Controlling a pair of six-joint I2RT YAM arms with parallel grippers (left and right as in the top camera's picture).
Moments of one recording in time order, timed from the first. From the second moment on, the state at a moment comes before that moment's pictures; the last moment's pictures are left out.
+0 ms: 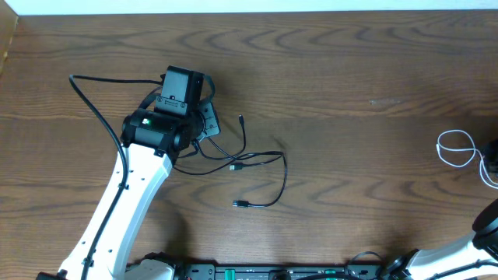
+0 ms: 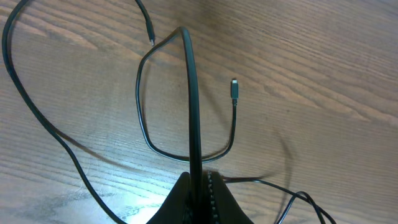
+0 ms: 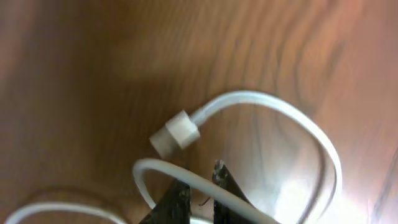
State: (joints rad) left arm -0.29 1.37 1.25 -0.94 -0.03 -0.53; right arm -0.76 1.84 1.03 -0.22 0.14 0.36
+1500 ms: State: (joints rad) left arm -0.30 1.37 1.25 -0.51 0.83 -0.48; right arm 0.01 1.78 1.31 -0.94 -0.45 -0.11
